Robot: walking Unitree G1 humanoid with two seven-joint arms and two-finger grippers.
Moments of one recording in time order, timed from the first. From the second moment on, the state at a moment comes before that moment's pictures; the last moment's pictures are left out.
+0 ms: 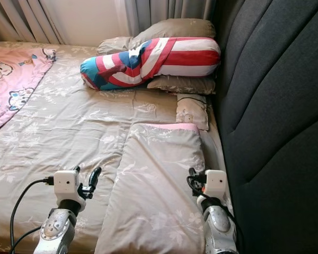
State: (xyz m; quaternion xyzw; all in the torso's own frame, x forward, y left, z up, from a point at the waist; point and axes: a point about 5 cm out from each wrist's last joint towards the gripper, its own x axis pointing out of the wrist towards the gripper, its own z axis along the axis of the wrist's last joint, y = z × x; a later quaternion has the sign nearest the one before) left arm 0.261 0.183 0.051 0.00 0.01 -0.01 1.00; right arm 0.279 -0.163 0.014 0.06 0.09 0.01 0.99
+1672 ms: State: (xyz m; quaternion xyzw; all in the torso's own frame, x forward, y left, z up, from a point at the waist) left arm 0.261 0.179 0.052 -0.01 0.01 -0.01 1.00; right arm 0.280 -0.154 0.013 0.06 0.10 0.04 0.99
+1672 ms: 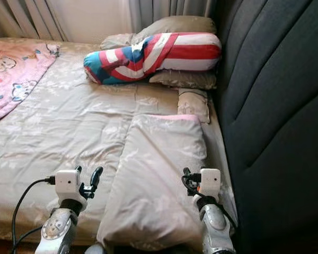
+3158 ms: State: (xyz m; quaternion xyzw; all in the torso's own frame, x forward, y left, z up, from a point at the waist) left arm 0.266 0.180 0.058 -0.01 0.01 -0.01 1.00; right arm 0.285 -0.140 0.012 0.07 0.11 0.08 0.99
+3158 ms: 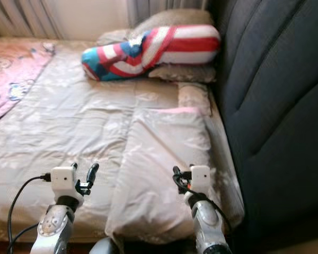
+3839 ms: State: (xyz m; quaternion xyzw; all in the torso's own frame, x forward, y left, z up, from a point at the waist) left arm 0.266 0.172 0.056 -0.02 0.01 -0.03 1.00; right arm 0.281 -0.150 0.006 0.06 0.12 0.06 0.99
